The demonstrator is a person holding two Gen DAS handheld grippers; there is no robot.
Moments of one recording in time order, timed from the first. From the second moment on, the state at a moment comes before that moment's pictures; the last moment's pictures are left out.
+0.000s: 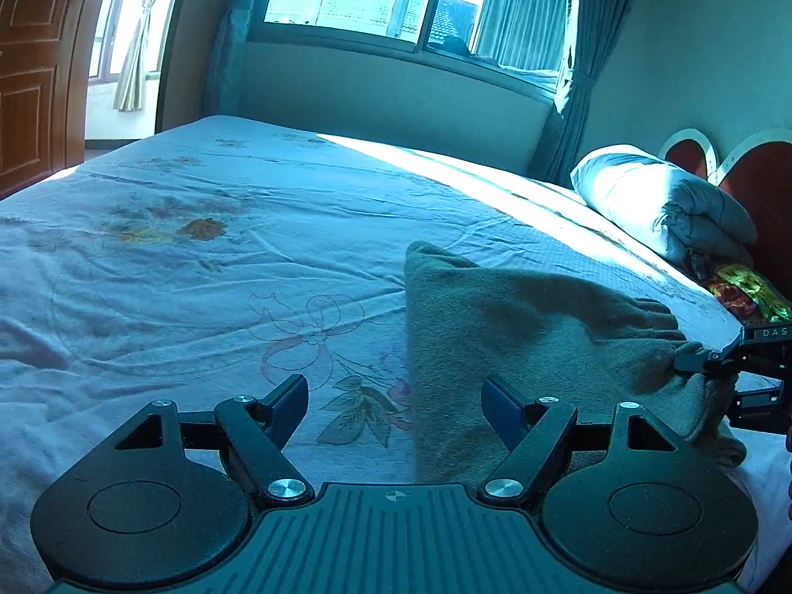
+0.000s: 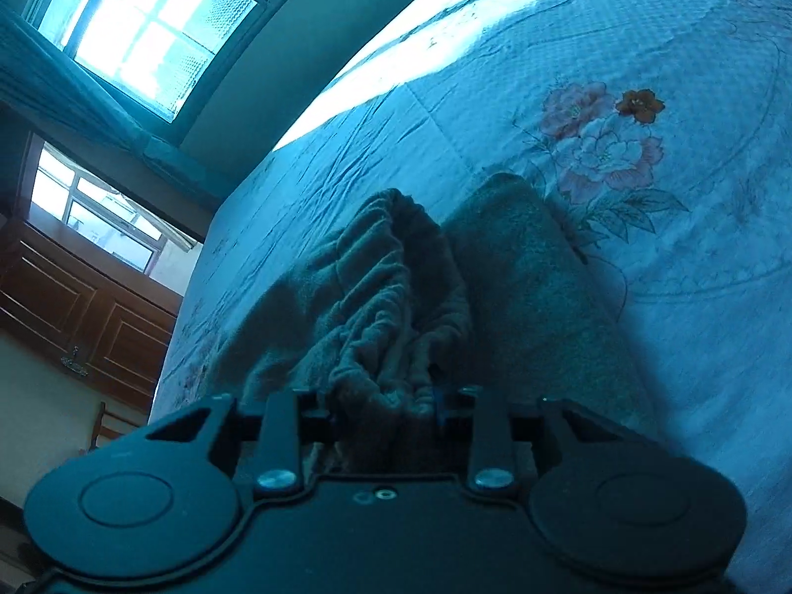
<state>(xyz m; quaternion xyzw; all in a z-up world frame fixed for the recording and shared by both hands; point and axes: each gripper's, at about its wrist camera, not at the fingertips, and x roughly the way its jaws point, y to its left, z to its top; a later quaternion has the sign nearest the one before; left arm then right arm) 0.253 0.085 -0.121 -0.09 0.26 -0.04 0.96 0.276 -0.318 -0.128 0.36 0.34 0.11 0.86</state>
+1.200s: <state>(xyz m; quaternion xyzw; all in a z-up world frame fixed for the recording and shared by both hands) 0.193 0.070 -0.132 -0.04 0.26 -0.03 0.96 0.227 -0.335 -0.120 0.23 0.28 0.05 0.93</state>
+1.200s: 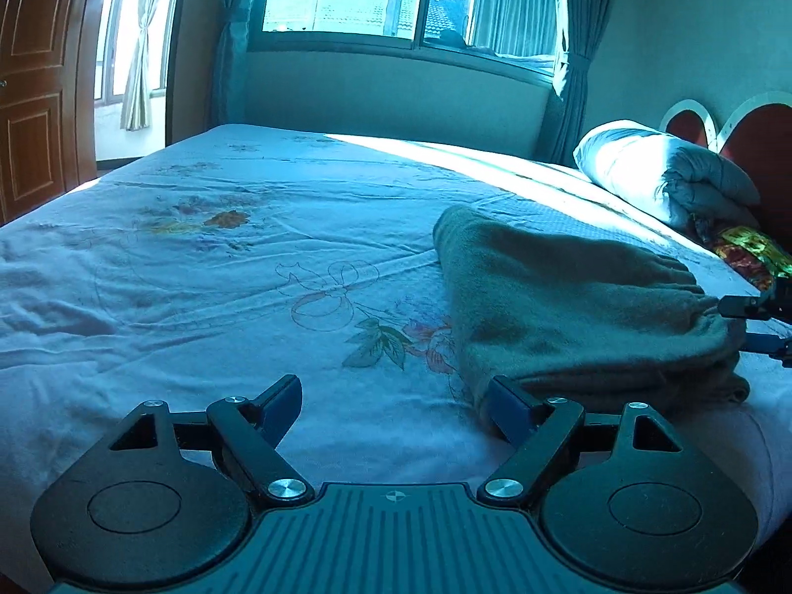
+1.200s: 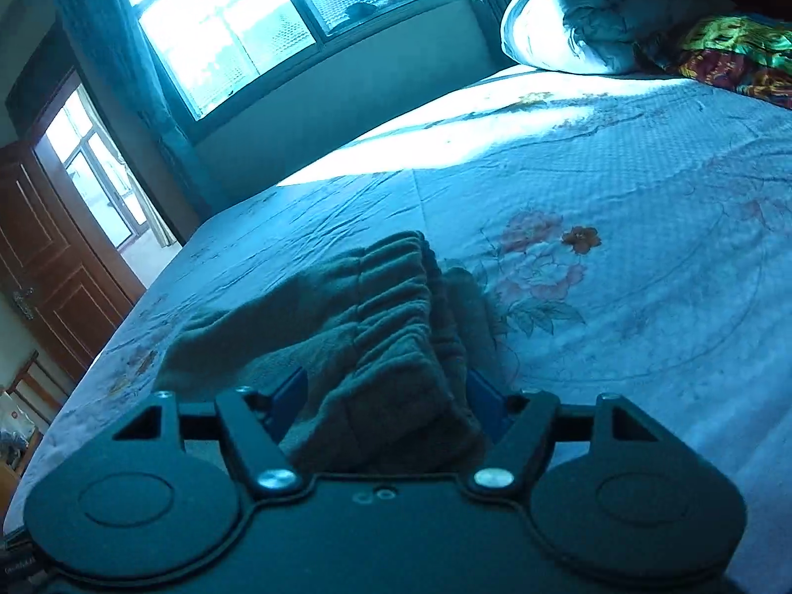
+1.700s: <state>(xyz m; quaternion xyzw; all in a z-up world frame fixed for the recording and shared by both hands) 0.215 0.043 -0.146 -0.06 0.28 -0.06 0.96 0.228 -0.391 -0.161 0.51 0.30 0.07 0.80</state>
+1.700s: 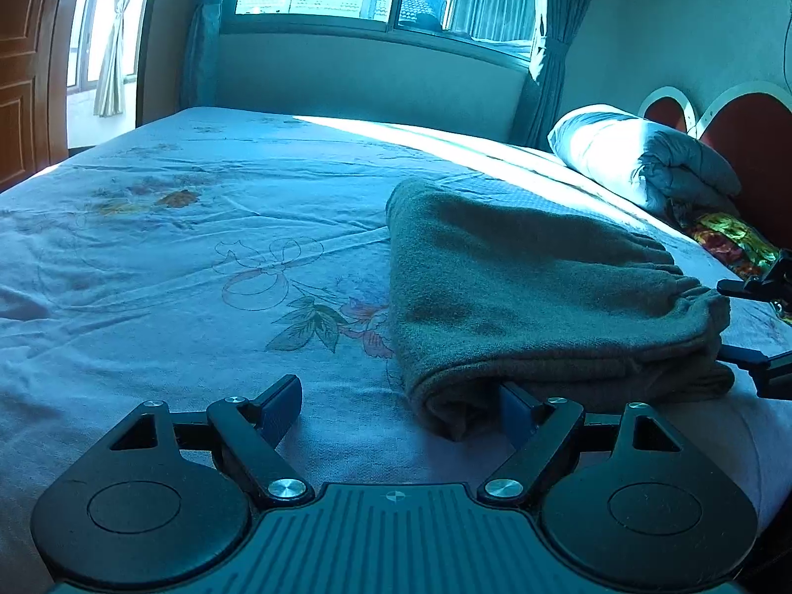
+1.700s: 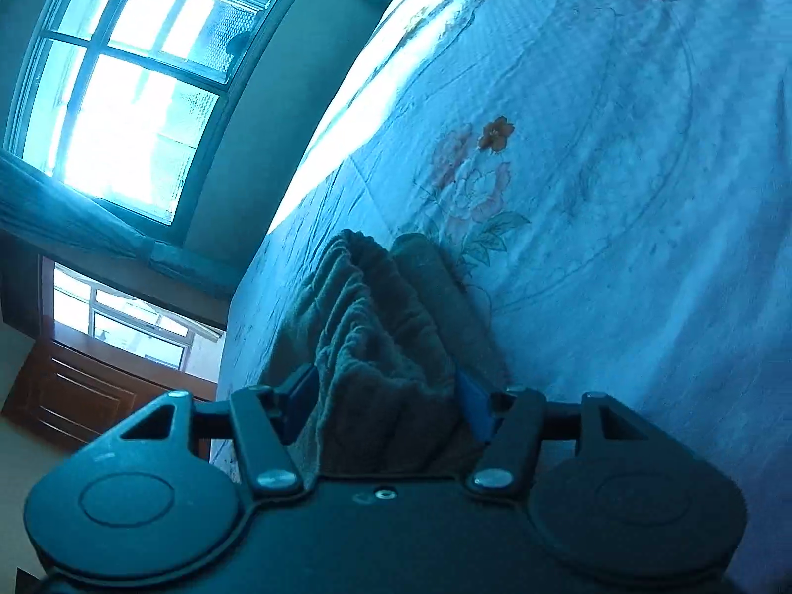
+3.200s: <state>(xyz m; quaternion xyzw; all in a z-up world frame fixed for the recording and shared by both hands) 0.234 0.060 -0.161 -0.07 0.30 0.01 0.95 0.270 -0.357 -0.159 0.42 0.32 0.07 0.85</state>
